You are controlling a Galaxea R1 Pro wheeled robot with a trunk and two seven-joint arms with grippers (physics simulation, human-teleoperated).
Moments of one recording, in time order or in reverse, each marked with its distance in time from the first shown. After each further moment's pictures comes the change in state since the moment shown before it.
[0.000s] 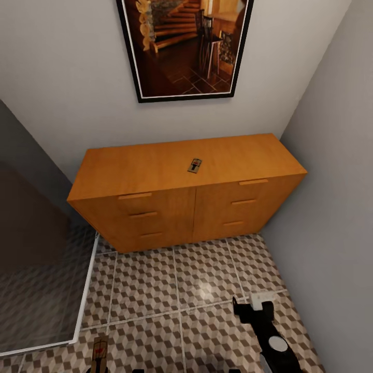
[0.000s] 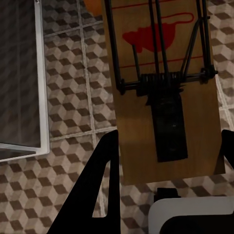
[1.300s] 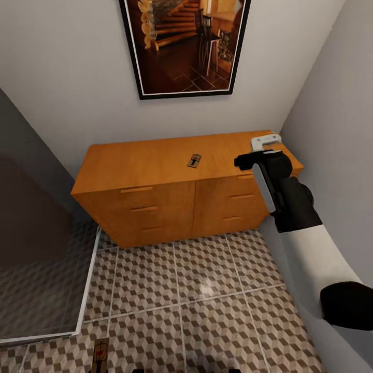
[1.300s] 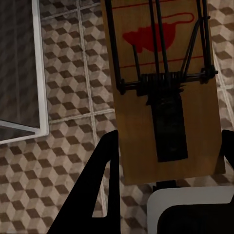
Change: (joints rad) left arm 0.000 -0.001 0.000 0.000 -0.001 0.038 -0.005; right arm -1.074 0.044 -0.006 0.052 0.003 0.708 -0.003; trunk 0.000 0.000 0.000
